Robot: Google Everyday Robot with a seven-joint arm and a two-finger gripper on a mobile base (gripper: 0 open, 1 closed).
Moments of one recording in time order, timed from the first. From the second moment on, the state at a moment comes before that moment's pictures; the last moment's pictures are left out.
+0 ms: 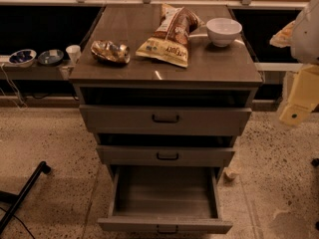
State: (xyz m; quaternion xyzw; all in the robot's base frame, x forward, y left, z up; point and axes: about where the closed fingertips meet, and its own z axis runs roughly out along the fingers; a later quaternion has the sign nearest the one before) arm 0.438 -0.216 0.977 -0.60 0.78 -0.04 0.16
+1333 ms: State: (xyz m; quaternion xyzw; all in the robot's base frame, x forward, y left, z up) arm 0.436 -0.196 0.856 -0.65 0.72 0.07 0.23
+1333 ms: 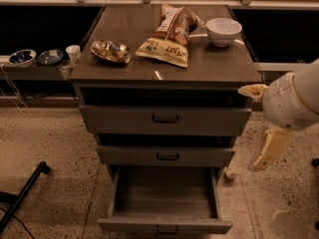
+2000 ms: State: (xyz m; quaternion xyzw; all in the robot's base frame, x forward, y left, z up) arm 0.449 -0.187 0.821 -0.68 0.69 0.08 0.24
